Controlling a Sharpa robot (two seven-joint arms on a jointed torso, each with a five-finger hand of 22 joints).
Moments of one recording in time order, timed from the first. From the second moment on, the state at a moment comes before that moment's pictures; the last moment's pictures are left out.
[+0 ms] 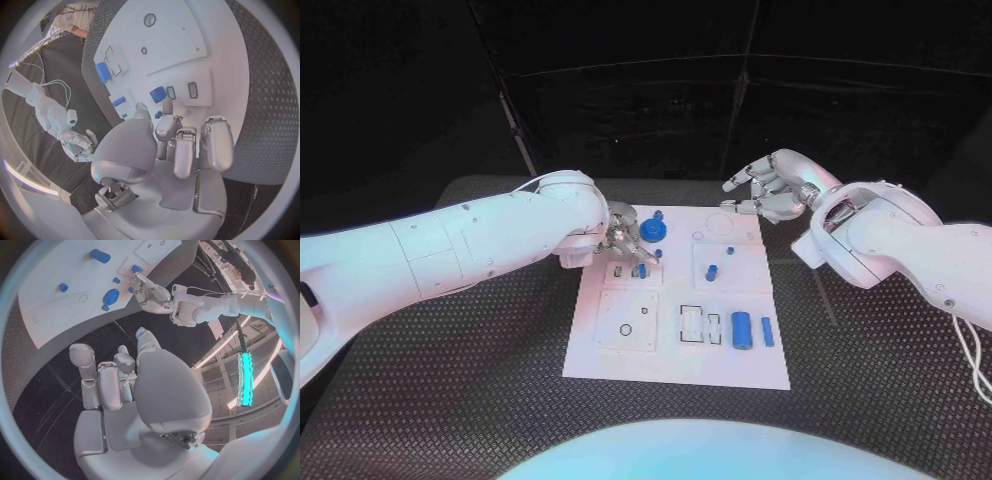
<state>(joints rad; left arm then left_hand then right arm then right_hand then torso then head) 1.22 -0.59 -0.03 1.31 -1.11 0.24 -0.53 1.18 0.09 -0.28 0.29 0.06 1.02 0.07 0.43 0.43 1.34 -0.01 1.19 1.11 1.46 -0.06 1.57 1.31 0.07 1.41 0.05 1.41 1.26 1.12 -0.86 0.11 1.59 -1.11 -0.36 -0.11 1.46 -0.08 -0.10 0.24 0.39 0.88 0.16 0.22 0.07 1.23 0.07 1.13 1.08 1.47 0.00 1.39 1.24 0.12 1.15 0.11 1.21 0.85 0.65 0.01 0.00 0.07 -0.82</state>
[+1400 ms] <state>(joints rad) 1.22 -0.58 -0.03 1.30 -1.11 0.28 -0.53 1.41 0.16 -0.13 0.18 0.07 0.96 0.06 0.46 0.51 1.32 -0.01 1.18 1.12 1.46 -0.06 1.57 1.31 0.07 1.41 0.04 1.42 1.27 1.12 -0.84 0.11 1.58 -1.12 -0.36 -0.11 1.47 -0.08 -0.10 0.24 0.41 0.88 0.16 0.22 0.07 1.23 0.07 1.13 1.08 1.47 0.00 1.39 1.24 0.12 1.15 0.11 1.20 0.85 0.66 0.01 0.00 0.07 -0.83</state>
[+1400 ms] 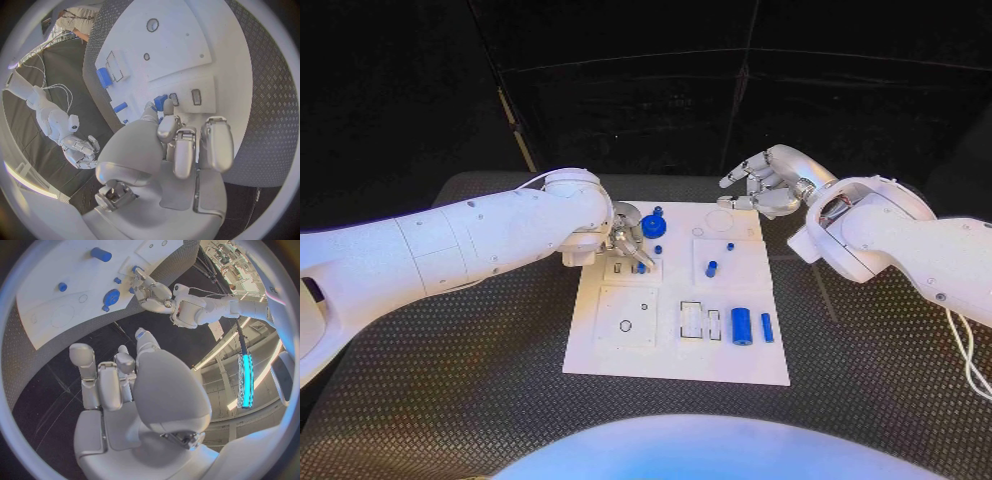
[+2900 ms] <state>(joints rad) 1.19 -0.68 -0.04 1.41 -1.01 0.02 -0.52 1.24 -0.15 0.54 0.18 0.19 0.93 0.07 0.52 0.64 1.34 -0.01 1.15 1.11 1.47 -0.07 1.57 1.31 0.07 1.41 0.04 1.41 1.29 1.12 -0.85 0.11 1.56 -1.12 -0.35 -0.10 1.46 -0.07 -0.11 0.25 0.41 0.88 0.16 0.23 0.07 1.23 0.07 1.13 1.07 1.47 0.00 1.38 1.24 0.12 1.15 0.11 1.20 0.84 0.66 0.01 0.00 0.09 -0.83</state>
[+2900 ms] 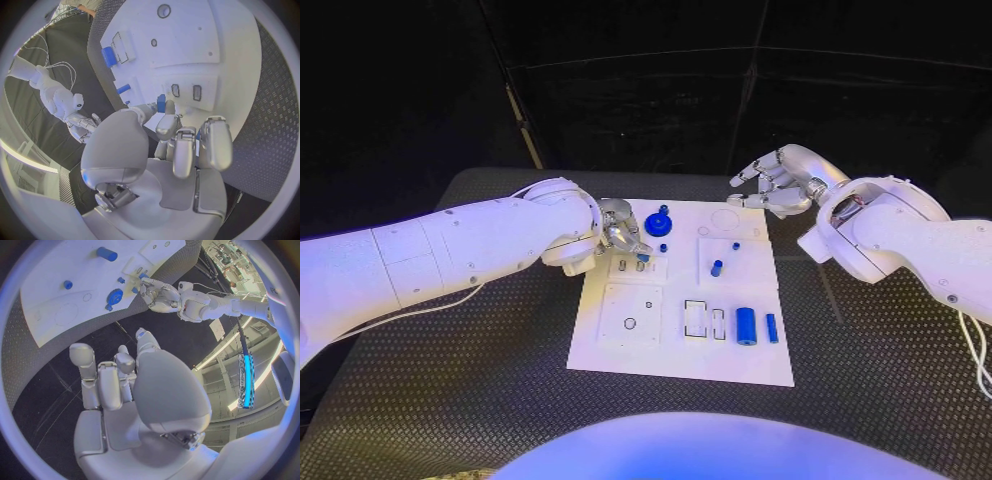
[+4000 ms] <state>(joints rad) 1.16 -0.68 -0.03 1.39 -1.10 0.02 -0.51 1.22 -0.16 0.57 0.16 0.19 0.93 0.07 0.53 0.65 1.34 -0.02 1.15 1.09 1.47 -0.07 1.57 1.31 0.07 1.41 0.04 1.41 1.29 1.12 -0.85 0.11 1.55 -1.12 -0.35 -0.10 1.45 -0.06 -0.11 0.26 0.41 0.88 0.16 0.23 0.07 1.23 0.07 1.13 1.07 1.47 0.00 1.38 1.24 0.12 1.15 0.11 1.20 0.84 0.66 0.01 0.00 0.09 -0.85</state>
